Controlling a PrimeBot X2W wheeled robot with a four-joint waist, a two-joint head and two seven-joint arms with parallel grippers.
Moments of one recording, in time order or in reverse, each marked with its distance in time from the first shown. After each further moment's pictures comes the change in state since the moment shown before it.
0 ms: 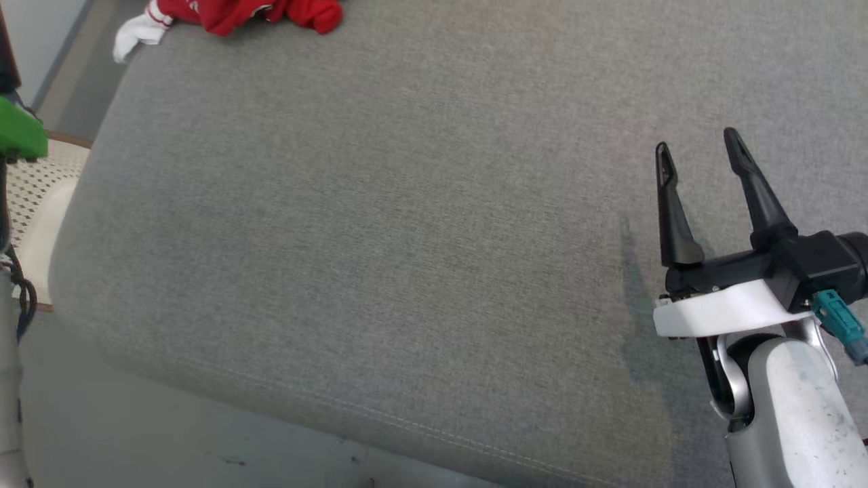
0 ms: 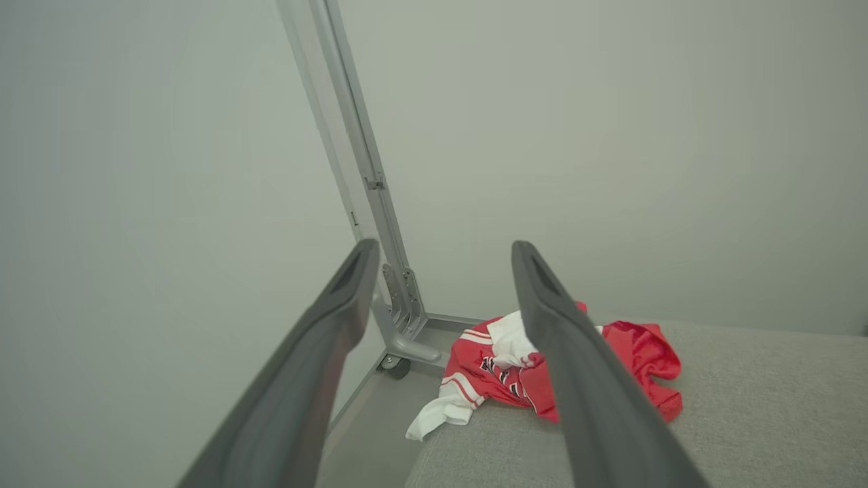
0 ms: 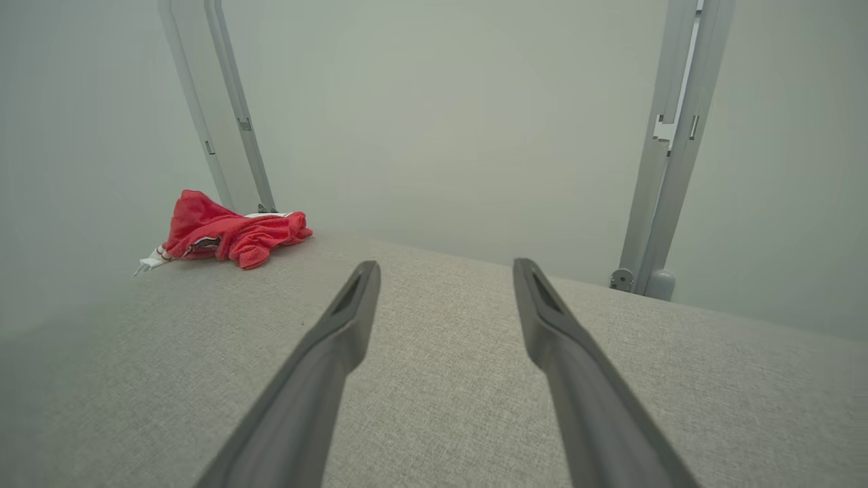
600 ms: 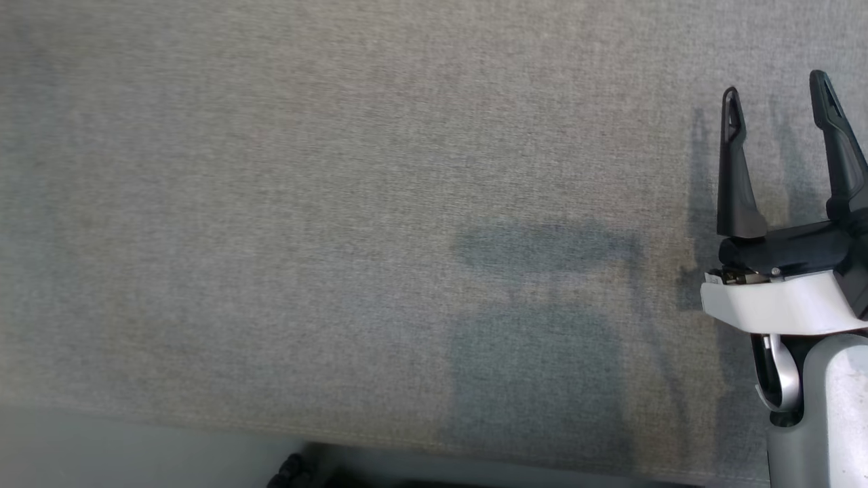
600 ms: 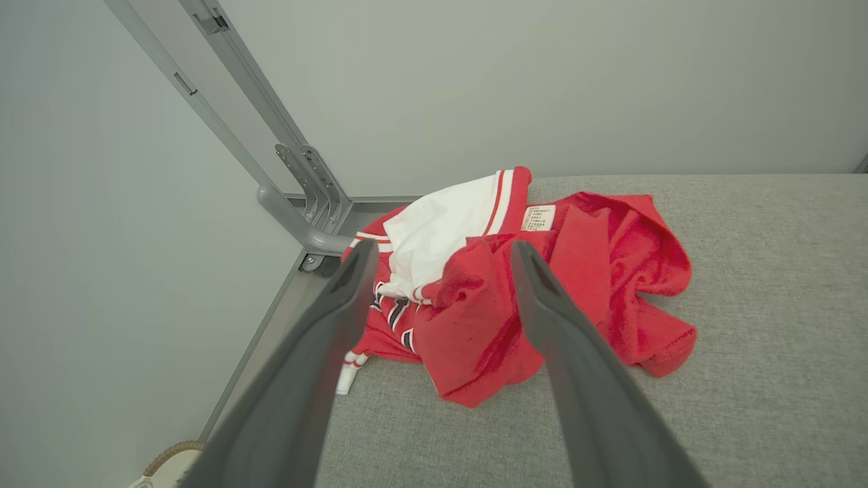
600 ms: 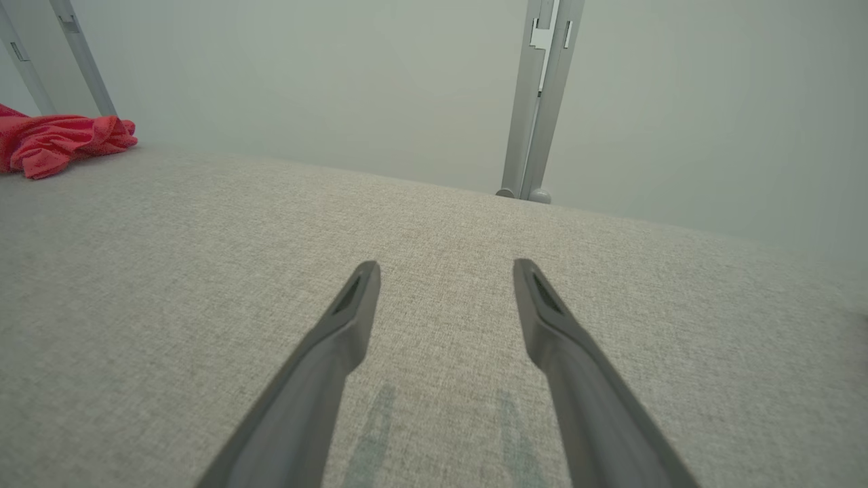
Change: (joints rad) left arm -0.361 0.170 -0.184 0.374 -0.147 -0.022 0.112; right arm -0.003 -0.001 -0.065 -0.244 -0.095 0.000 0.074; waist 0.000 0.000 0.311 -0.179
